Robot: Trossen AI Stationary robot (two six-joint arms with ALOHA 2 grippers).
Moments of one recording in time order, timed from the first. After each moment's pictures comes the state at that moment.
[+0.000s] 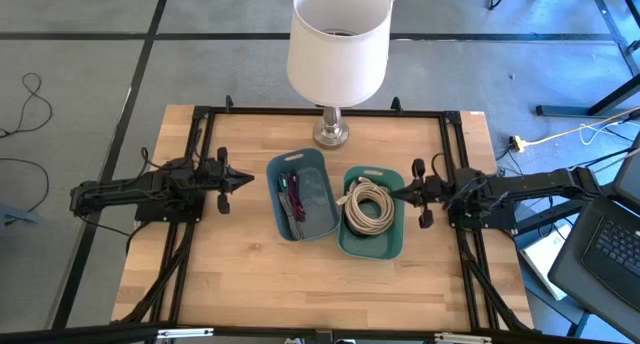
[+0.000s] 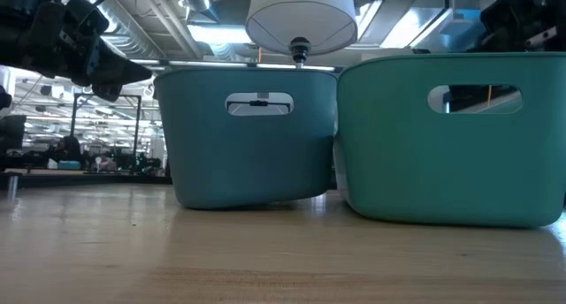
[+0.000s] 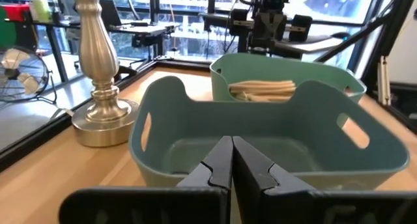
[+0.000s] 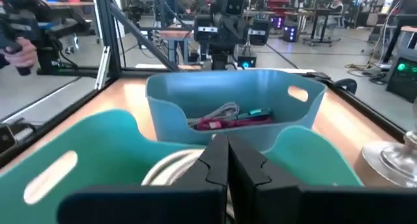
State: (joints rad) left arm 0.16 0.07 0.07 -0.11 -0.03 -0.08; right arm 0.07 0.44 0.07 0.29 0.01 0.00
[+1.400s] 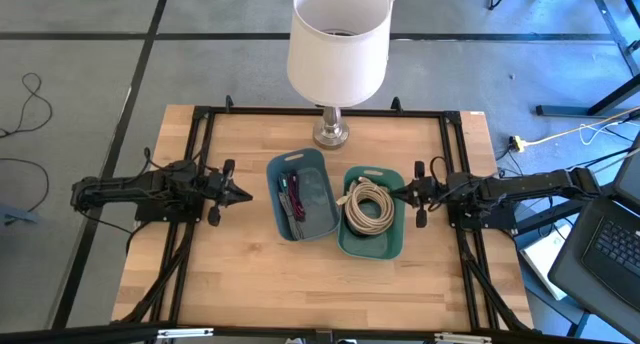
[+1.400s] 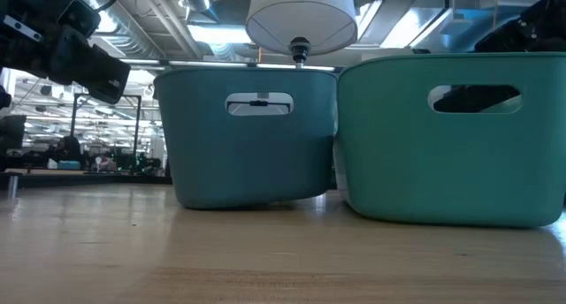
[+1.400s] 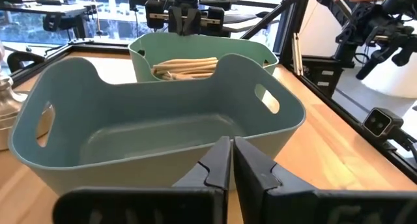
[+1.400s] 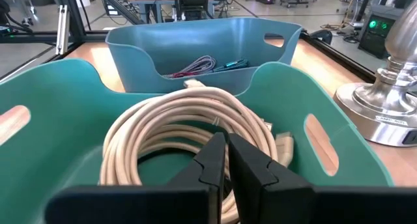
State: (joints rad) left arm 0.09 0.07 0.07 -0.17 0.20 -0.07; right arm 0.07 0.43 0.01 0.19 0.11 0.04
